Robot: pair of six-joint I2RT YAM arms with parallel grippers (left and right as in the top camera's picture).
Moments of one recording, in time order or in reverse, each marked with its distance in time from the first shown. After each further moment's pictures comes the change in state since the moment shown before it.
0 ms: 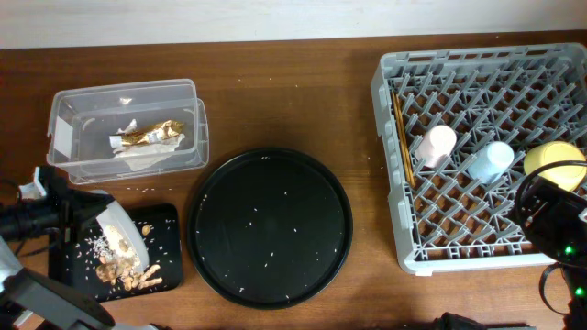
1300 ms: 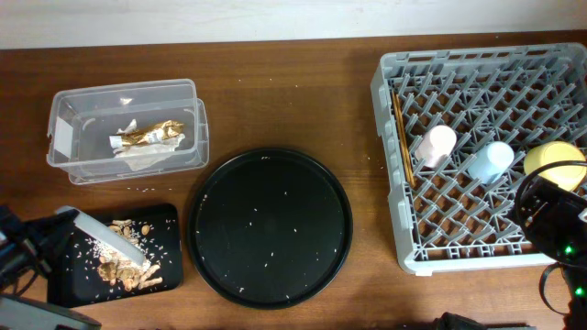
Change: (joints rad) left arm 0.330 -0.003 -0.133 -0.106 0.281 0.189; right arm 0.000 0.000 0.000 0.000 0.000 0.000
